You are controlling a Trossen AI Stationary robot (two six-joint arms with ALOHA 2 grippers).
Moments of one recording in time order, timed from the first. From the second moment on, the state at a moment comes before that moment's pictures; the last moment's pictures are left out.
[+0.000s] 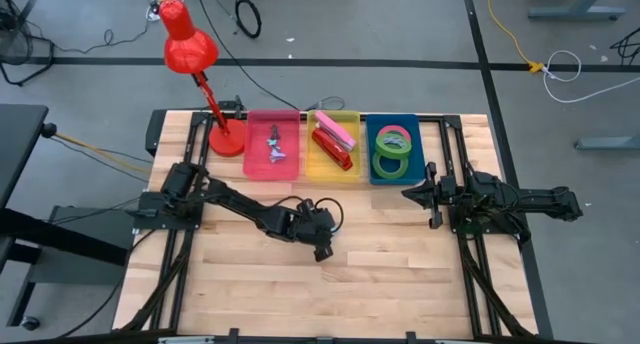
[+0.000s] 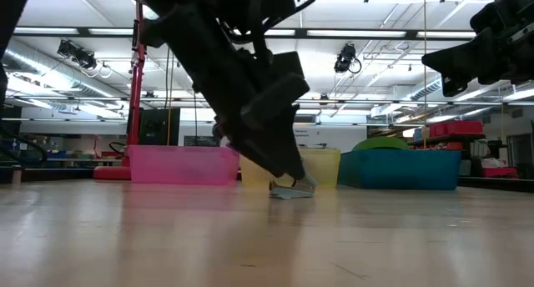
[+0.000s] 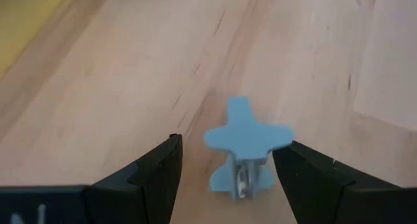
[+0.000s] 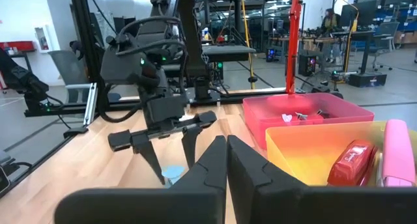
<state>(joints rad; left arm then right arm) -0.25 1.99 1.18 -0.14 -0.42 -0.51 0.00 0.00 0.02 0.01 0.01 0.04</state>
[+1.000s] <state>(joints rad) -0.25 2.04 1.18 -0.06 -0.43 -0.50 0.00 0.00 0.02 0.01 0.01 0.04</state>
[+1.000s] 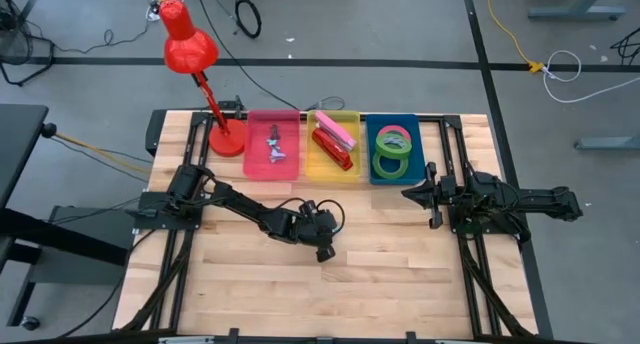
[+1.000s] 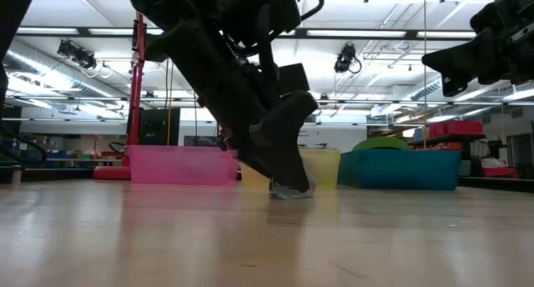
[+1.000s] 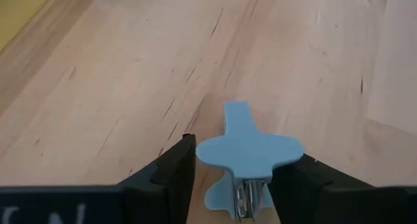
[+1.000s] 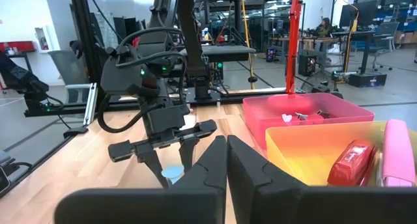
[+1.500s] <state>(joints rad) -0.25 2.04 1.18 -0.06 -0.42 -0.50 0.00 0.00 0.02 0.01 0.01 0.04</state>
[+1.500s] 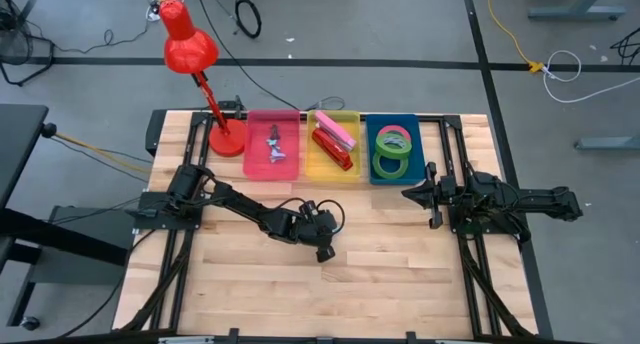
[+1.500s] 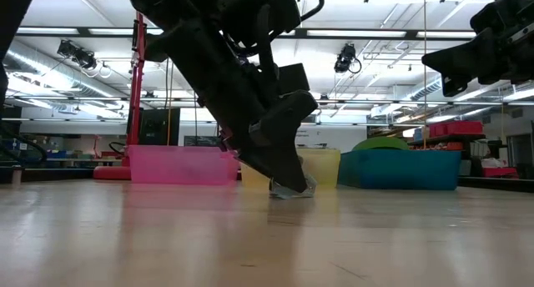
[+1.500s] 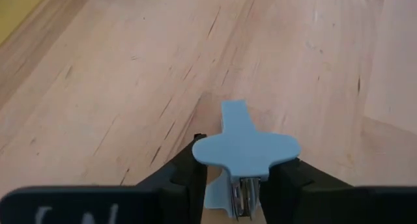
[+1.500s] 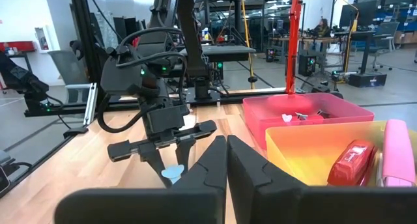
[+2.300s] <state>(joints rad) -0.25 2.04 1.18 -0.06 -0.42 -0.50 0.00 0.00 0.02 0.01 0.01 0.04</state>
